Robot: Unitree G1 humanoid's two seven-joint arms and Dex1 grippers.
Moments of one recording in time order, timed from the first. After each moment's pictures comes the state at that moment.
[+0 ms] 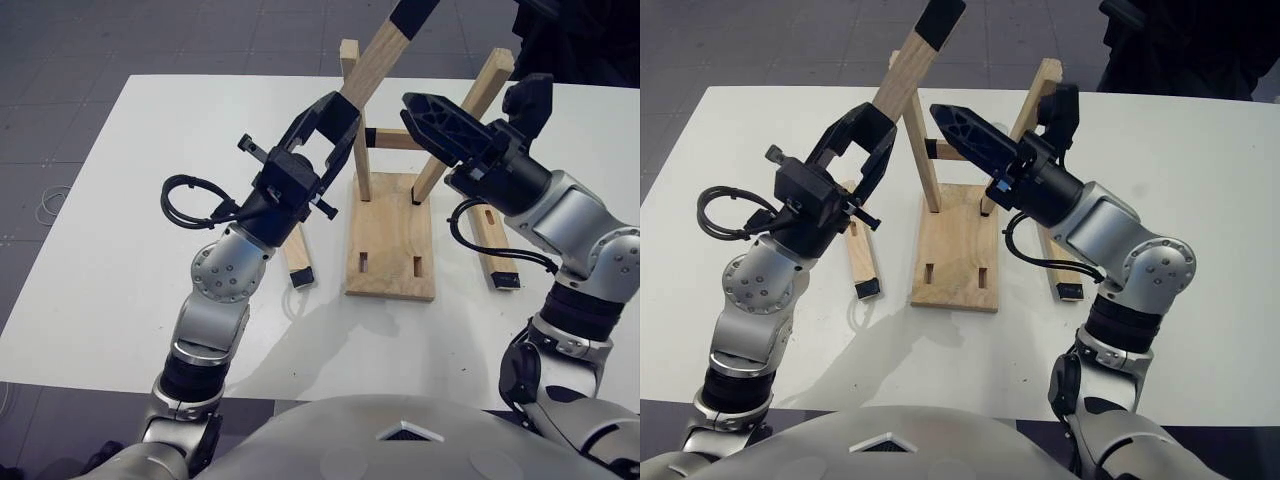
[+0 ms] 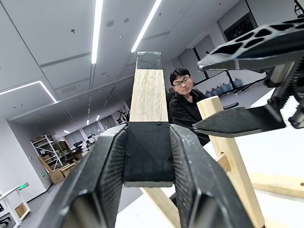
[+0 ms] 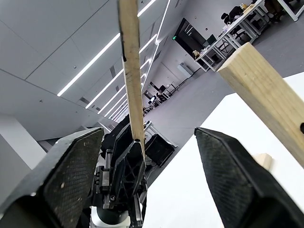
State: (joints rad) left arm -0.07 0.32 -0.24 -0.53 0.01 0.01 -0.26; right arm -0.41 -0.21 -0.31 -0.24 1.58 1.12 0.08
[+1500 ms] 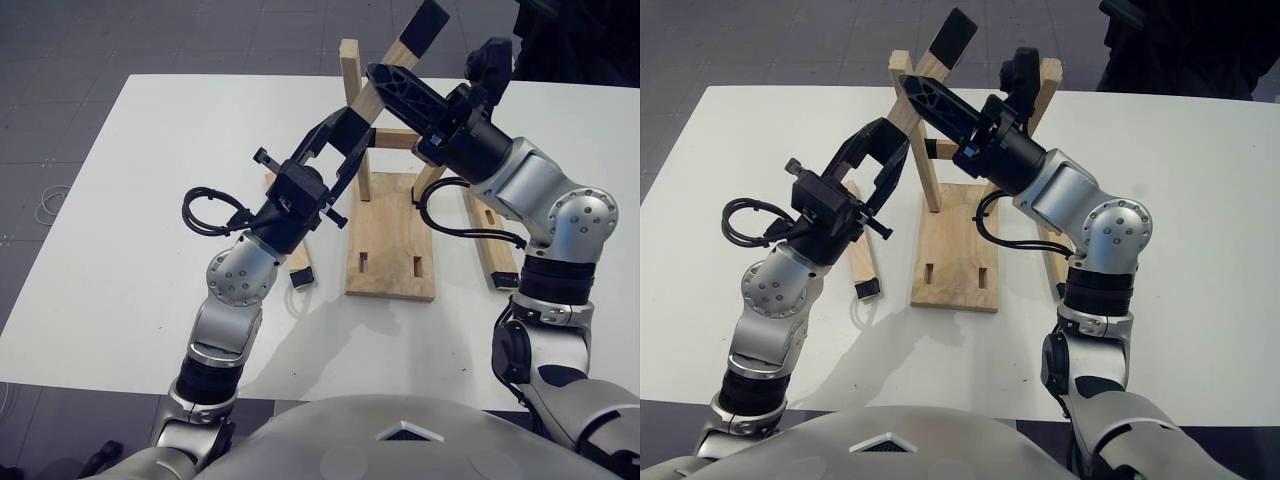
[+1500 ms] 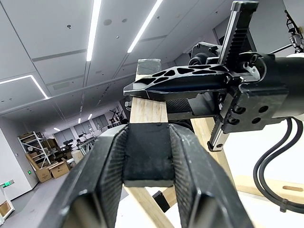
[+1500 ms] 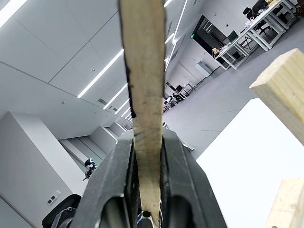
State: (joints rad) left arm -0.04 0.26 -0.26 -0.49 0.02 -0.05 -0.29; right arm -0.54 -0.18 -0.18 -0.07 1.49 0.99 0.20
